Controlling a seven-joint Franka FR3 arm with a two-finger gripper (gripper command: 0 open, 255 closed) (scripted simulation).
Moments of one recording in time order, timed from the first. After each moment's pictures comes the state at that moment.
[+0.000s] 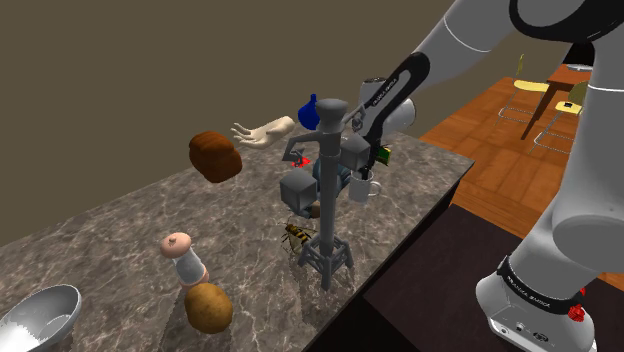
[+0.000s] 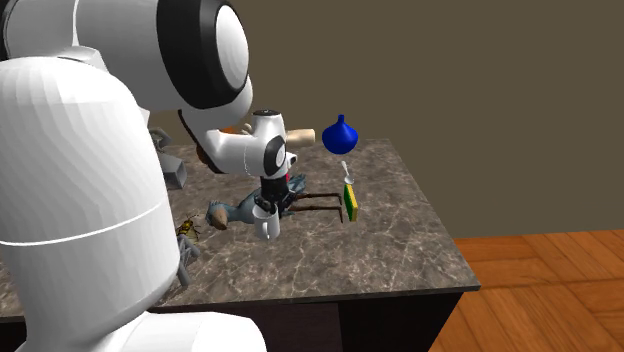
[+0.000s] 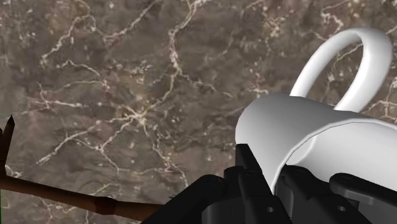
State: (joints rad) arm 0.02 0.29 -0.16 -2.29 0.06 2.55 -0.43
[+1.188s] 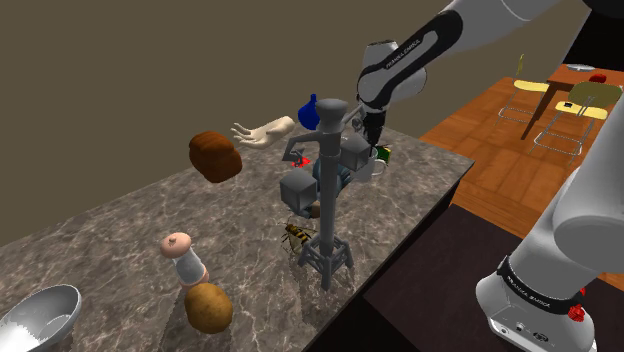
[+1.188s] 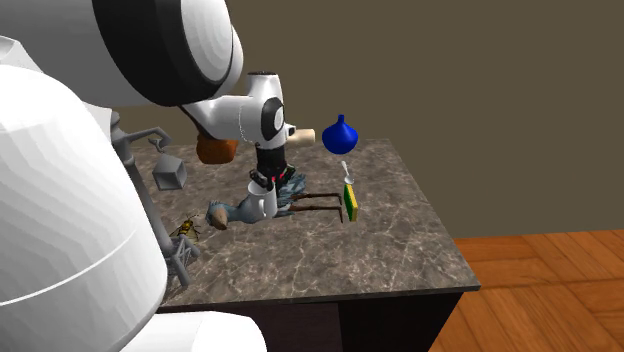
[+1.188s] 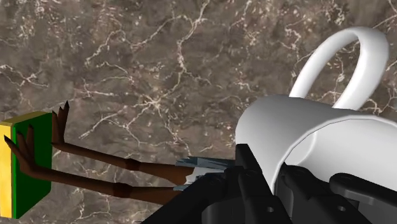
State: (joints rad) arm 0.03 0.10 -0.18 -2.26 0.01 2.32 -0.39
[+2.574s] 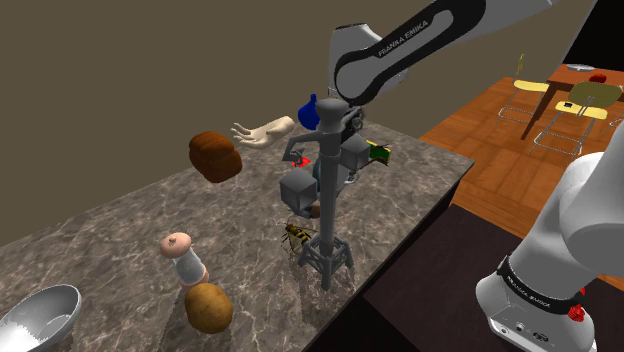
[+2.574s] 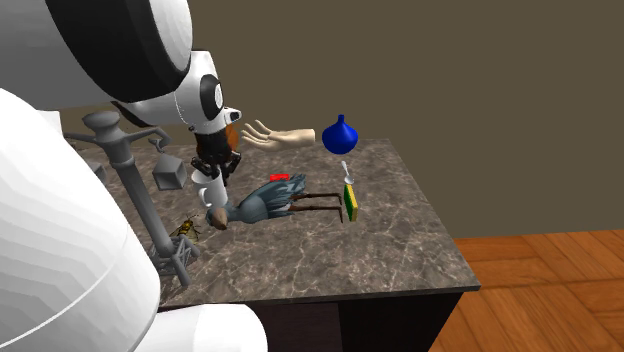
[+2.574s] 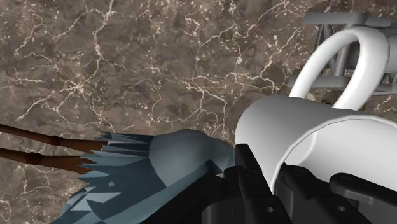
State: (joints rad) arm 0.18 -0.02 -0.05 -2.26 0.00 2.22 -0.07
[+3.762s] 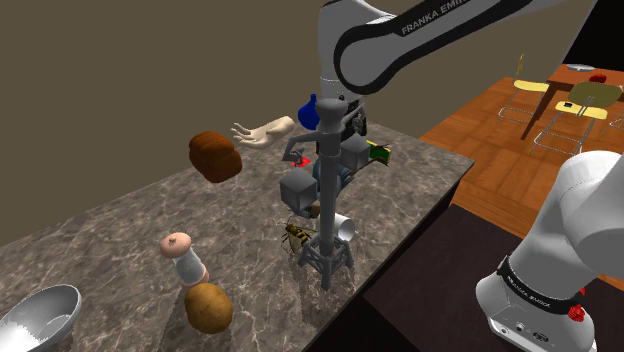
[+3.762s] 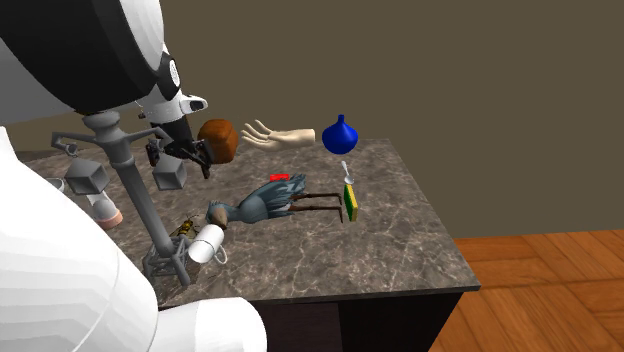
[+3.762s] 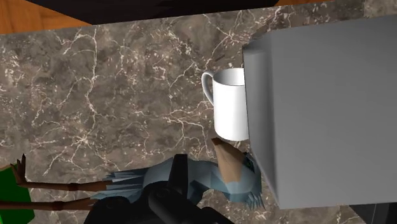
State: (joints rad) arm 0.28 -0.16 0.01 -2.28 -0.04 2.04 0.33
